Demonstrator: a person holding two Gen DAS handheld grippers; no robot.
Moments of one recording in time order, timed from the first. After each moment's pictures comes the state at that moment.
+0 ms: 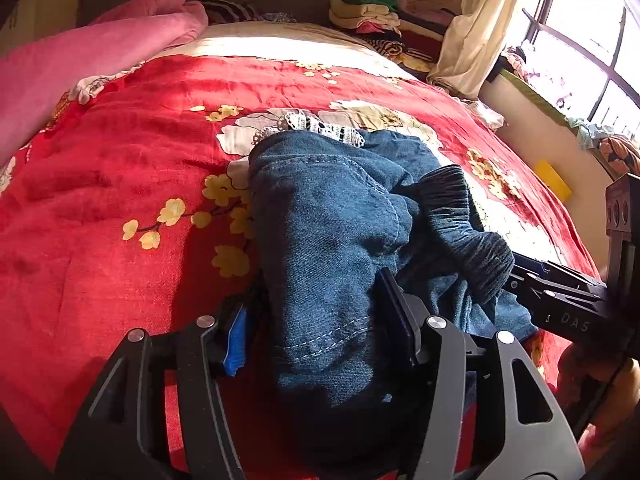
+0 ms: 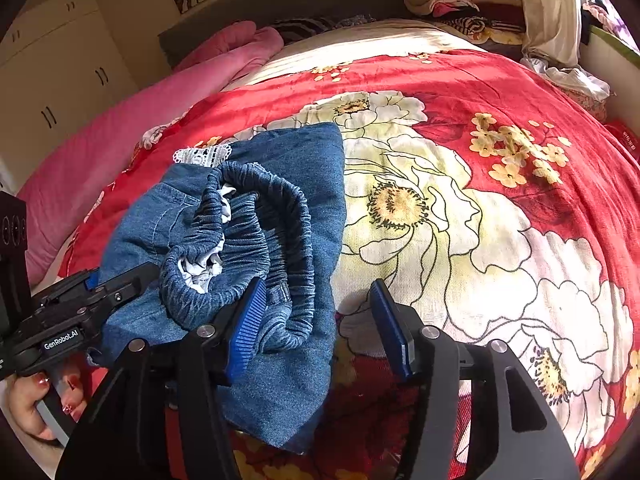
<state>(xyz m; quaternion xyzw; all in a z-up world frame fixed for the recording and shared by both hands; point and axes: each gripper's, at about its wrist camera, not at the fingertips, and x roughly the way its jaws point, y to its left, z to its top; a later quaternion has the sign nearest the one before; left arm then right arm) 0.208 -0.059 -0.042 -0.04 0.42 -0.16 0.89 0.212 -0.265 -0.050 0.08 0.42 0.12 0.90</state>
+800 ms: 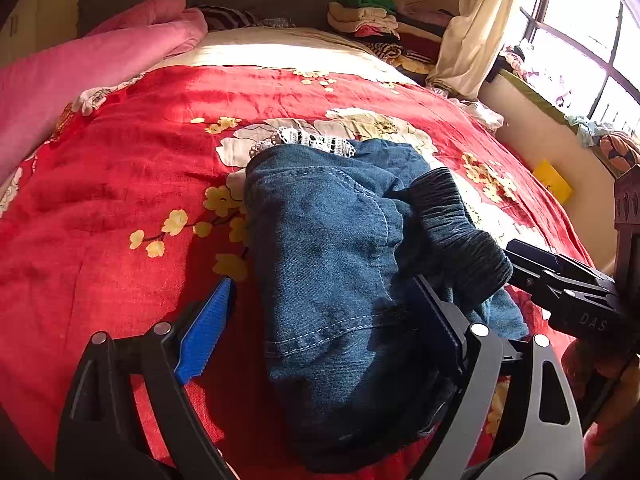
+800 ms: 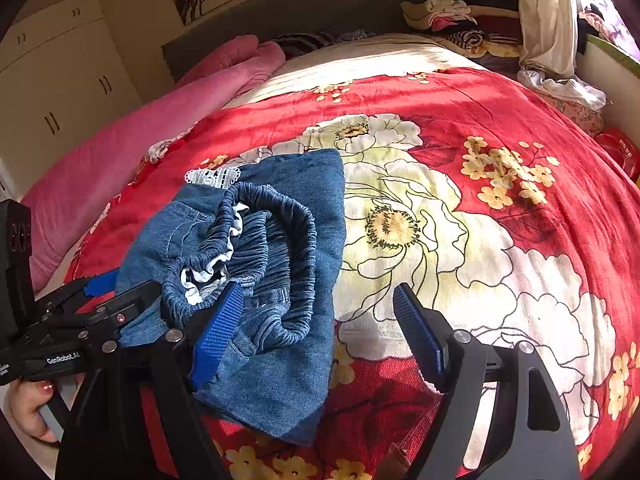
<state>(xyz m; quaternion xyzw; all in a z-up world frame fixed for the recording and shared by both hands) 0.204 -0.063 -0.029 -0.03 0.41 -0.16 0.90 0.204 -0.269 -0.029 0.09 0.40 0.12 0.91</state>
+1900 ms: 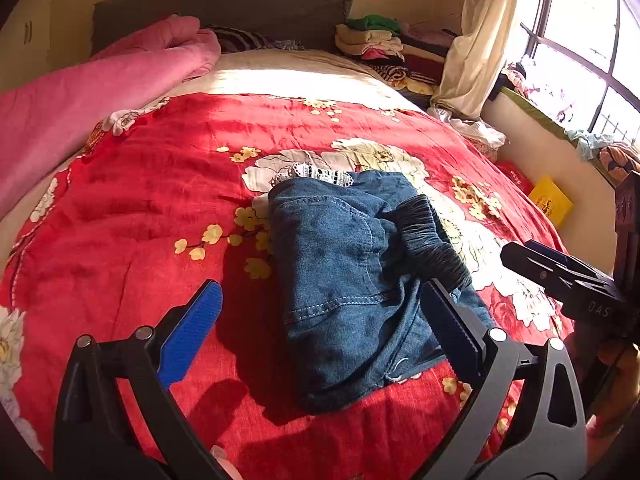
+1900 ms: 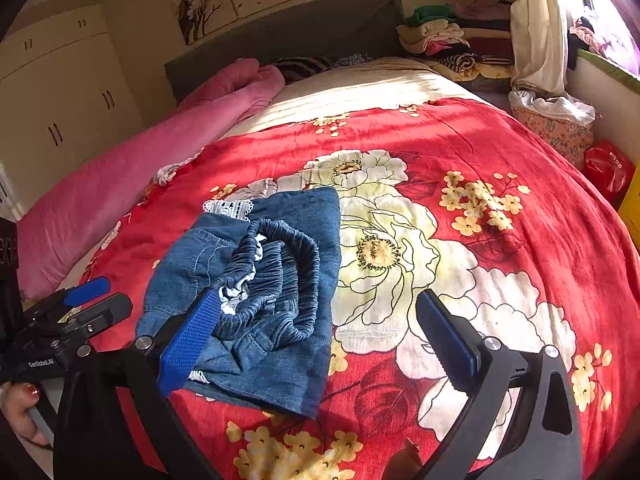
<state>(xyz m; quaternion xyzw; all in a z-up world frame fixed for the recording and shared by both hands) 0.166 -0.049 0.011 -0.03 0.38 -0.14 0.91 0.169 -0.278 0.008 0.10 0.36 0.12 0.92</state>
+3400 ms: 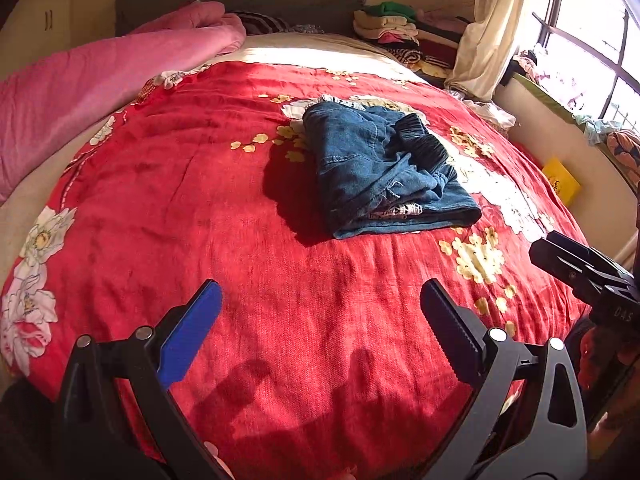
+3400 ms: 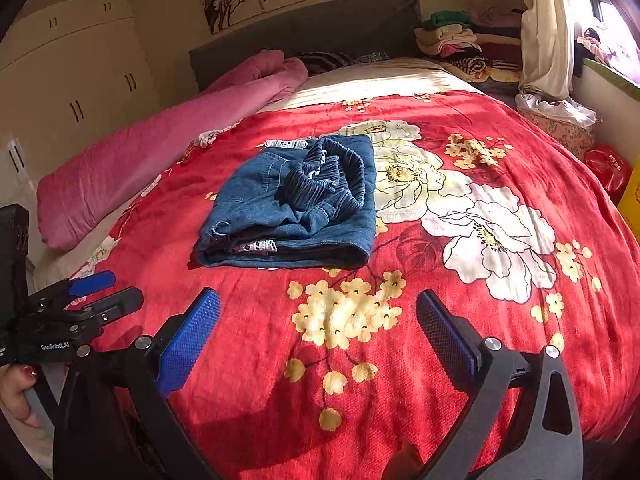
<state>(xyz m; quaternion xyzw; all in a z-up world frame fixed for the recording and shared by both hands) 0.046 -0.022 -0.006 -0.03 0.41 -0.10 0.91 0.046 -0.249 -0.001 0.07 0.36 0.13 0.92</state>
